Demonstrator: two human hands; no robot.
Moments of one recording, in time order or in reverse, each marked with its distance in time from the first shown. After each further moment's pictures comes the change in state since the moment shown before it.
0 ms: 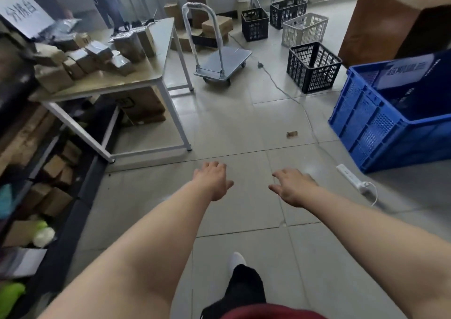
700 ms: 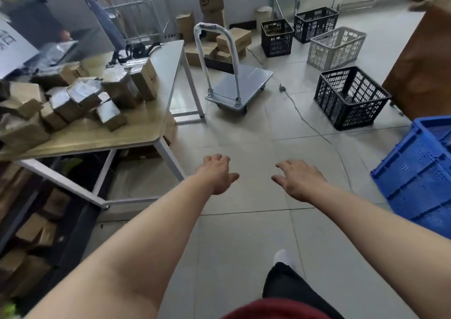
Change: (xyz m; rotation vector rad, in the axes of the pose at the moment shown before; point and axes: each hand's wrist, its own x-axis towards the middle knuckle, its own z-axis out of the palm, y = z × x) left_hand 0.416 -0.099 -0.213 -0.115 0.033 -0.049; right_hand 0.435 0.005 -0.223 0.032 0.122 -0.062
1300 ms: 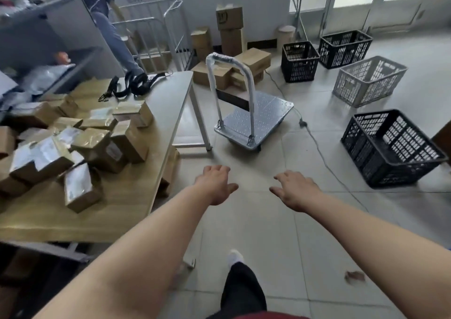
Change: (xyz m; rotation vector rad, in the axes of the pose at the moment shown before) left_hand 0.344 -0.066 -0.151 -0.046 0.004 -0.062; right_hand 0.391 0.007 -0.109 -0.056 -0.048 -0.063
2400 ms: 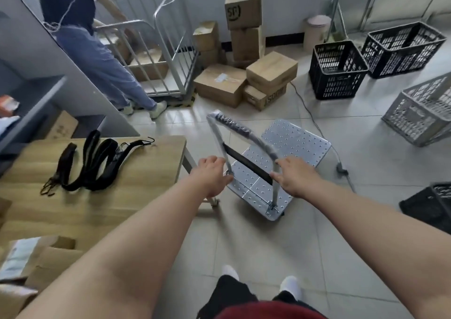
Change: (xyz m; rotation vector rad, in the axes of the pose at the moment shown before) left_hand 0.594 -0.101 -0.261 -0.014 -0.020 -0.081; right_hand 0.630 0.021 -0.229 0.071 -0.035 -0.002
